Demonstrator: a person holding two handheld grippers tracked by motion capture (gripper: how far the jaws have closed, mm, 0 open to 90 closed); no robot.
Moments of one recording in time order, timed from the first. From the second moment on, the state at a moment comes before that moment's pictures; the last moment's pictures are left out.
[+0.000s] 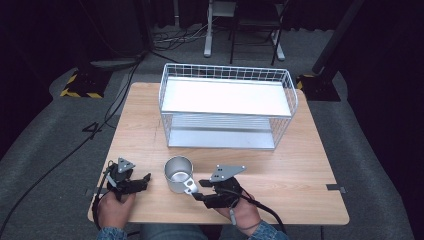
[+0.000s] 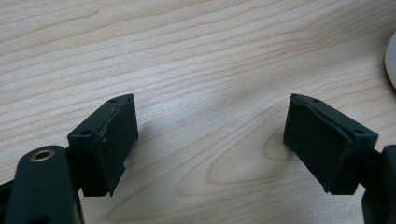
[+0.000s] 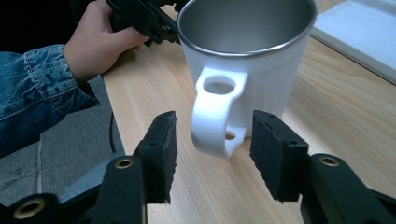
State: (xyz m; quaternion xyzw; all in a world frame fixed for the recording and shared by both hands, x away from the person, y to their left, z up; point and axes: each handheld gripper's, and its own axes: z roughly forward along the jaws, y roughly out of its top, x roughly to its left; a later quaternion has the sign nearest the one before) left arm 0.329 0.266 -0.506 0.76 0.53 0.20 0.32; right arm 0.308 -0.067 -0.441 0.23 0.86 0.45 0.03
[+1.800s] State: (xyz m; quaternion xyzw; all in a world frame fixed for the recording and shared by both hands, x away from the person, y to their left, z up) left arm 0.329 0.266 -0.506 0.76 0.53 0.20 0.32; right arm 0.318 -0.055 -0.430 0.25 0.83 0.49 0.04
